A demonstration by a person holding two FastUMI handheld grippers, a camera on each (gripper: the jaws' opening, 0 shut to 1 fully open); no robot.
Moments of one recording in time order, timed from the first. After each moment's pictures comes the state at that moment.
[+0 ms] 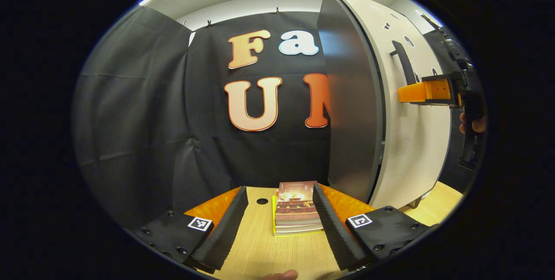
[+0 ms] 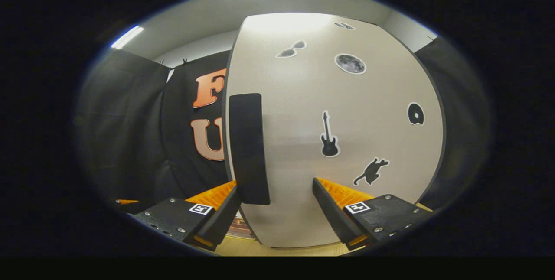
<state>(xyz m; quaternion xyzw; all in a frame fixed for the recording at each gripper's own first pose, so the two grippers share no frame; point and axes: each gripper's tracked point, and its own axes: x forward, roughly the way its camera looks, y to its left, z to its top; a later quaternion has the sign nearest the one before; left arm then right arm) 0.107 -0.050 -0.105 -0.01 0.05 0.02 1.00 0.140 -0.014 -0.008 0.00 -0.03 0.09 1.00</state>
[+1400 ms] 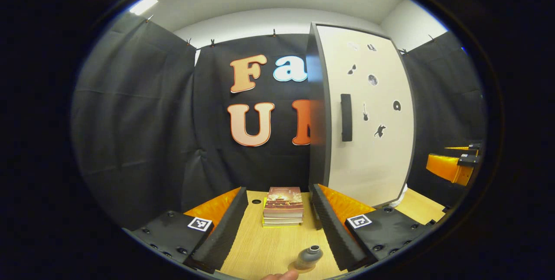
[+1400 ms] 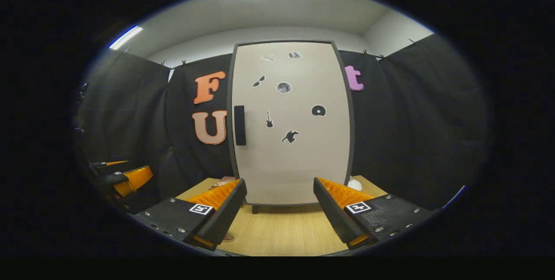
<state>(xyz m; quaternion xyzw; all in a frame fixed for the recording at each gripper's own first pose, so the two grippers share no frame) -0.069 -0.117 -0.003 -0.01 0.01 0.02 1.00 -0.128 -0.143 -0.034 -0.01 0.01 0.05 1.00</state>
